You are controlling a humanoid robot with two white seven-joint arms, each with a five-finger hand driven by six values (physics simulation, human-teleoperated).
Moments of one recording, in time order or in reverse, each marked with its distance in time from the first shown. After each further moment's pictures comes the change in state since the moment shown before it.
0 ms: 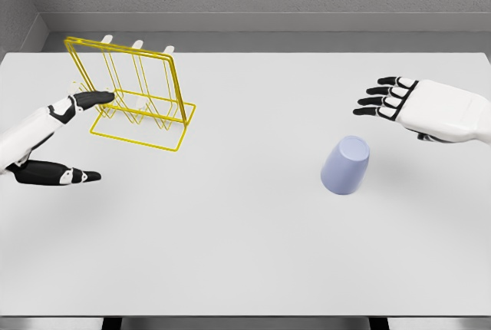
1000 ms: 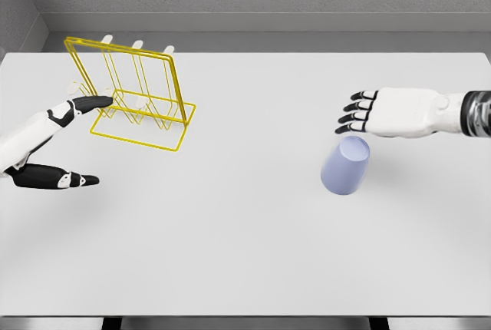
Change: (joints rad) left arm 0.023 0.017 -0.004 0.000 0.021 0.000 -0.001; right arm -0.451 0.054 0.474 0.076 0.066 0.000 0.222
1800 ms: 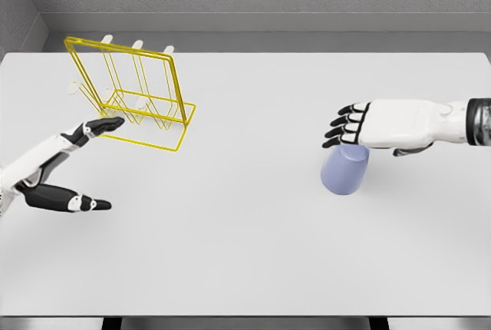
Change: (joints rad) left arm -0.001 0.003 -0.140 0.004 0.350 0.000 -0.141; right arm -0.015 -0.041 0.052 -0.067 -0.238 0.000 0.024
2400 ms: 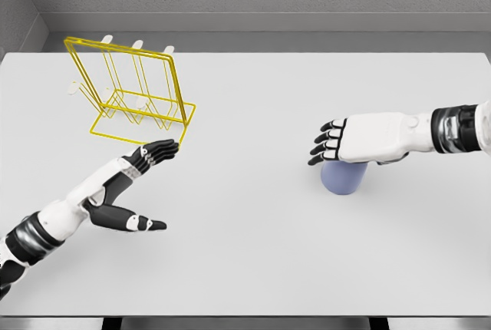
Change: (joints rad) left arm -0.087 -0.249 -0.168 0.055 0.104 0.105 -0.087; right arm -0.009 0.090 0.034 0.002 0.083 0.000 0.087
